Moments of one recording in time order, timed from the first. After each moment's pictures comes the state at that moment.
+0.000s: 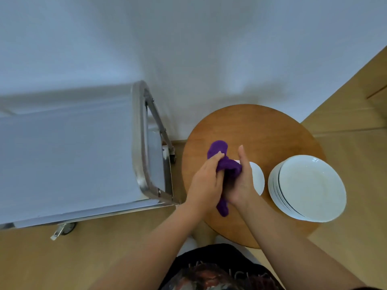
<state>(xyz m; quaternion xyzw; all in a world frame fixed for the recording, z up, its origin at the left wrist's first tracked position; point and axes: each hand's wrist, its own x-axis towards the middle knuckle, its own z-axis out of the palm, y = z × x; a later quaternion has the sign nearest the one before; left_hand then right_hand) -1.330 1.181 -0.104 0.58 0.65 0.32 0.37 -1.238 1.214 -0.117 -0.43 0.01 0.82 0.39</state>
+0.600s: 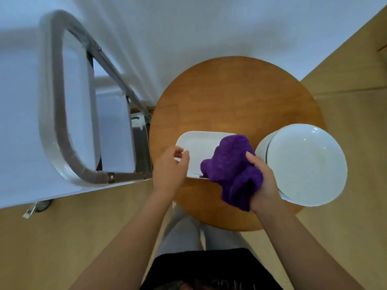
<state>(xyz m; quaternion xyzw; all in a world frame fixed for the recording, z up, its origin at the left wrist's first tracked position) -1.314 1.203 -0.234 0.43 0.80 0.22 0.35 -1.134 1.202 -0.199 -0.55 0.00 0.74 0.39</state>
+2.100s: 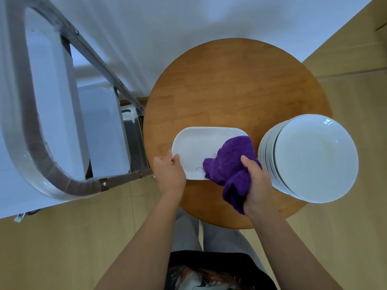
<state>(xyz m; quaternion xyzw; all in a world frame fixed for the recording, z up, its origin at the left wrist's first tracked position) -1.311 1.209 -0.290 0.30 0.87 0.22 0.32 -1.157 1.198 -0.224 -0.67 -0.06 0.61 0.41</state>
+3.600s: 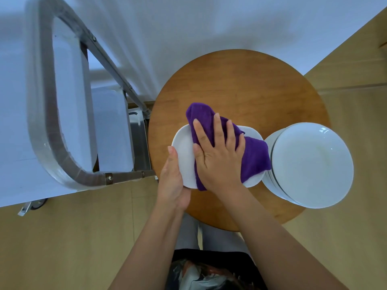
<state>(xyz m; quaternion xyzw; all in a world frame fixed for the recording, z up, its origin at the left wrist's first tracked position) -1.302 1.192 -0.214 0.00 0.52 0.53 0.68 -1.208 1.229 -0.218 -0.64 -0.76 0.11 0.07</state>
